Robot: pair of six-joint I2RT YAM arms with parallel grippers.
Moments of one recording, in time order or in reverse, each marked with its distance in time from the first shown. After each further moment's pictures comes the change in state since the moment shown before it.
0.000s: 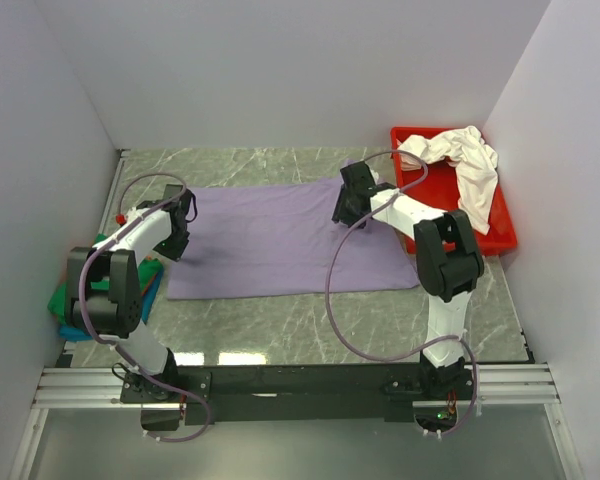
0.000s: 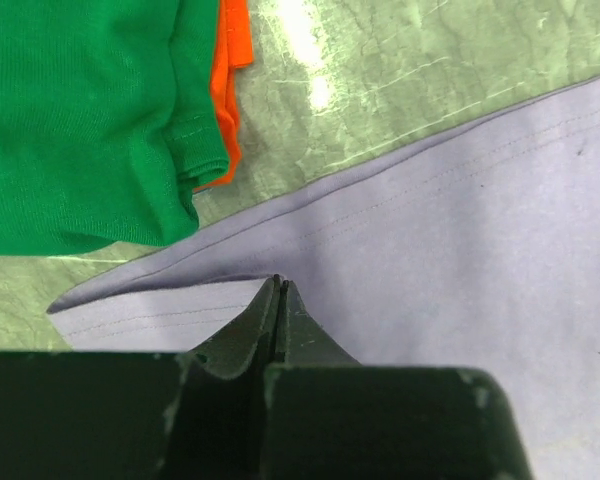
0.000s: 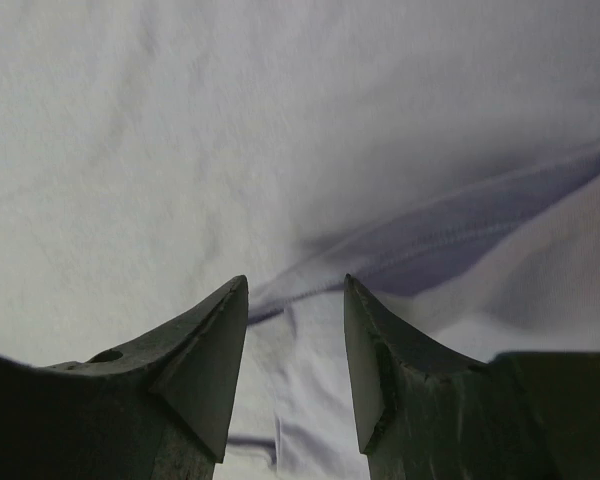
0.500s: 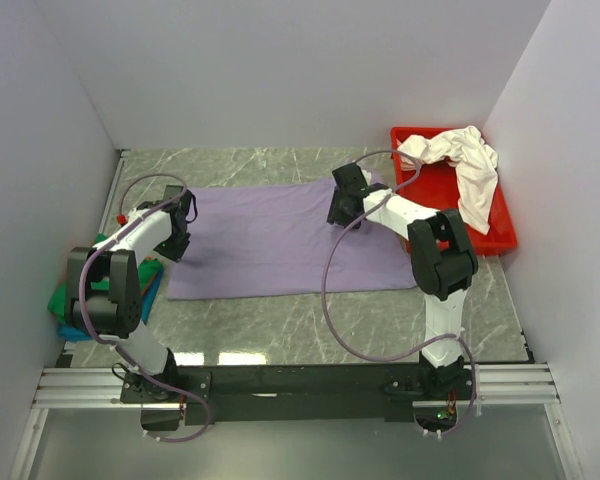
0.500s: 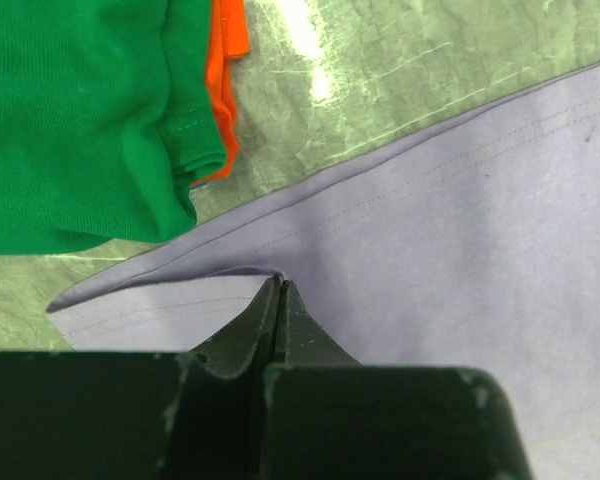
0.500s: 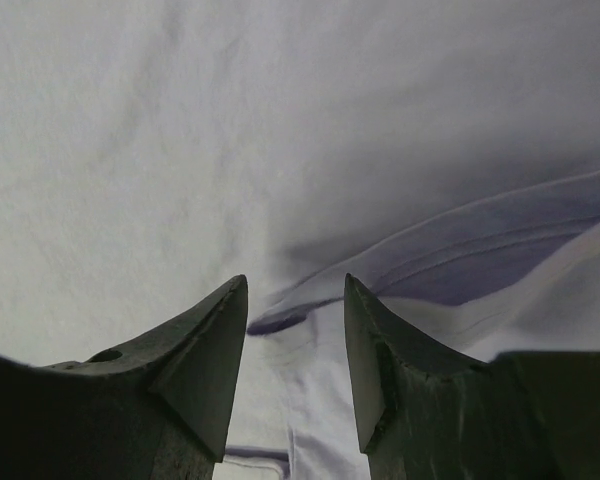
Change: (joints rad) left arm -0.001 -0.003 -0.006 0.008 0.015 0.018; right arm 0.030 0.039 0.043 -0.009 0.039 -0.013
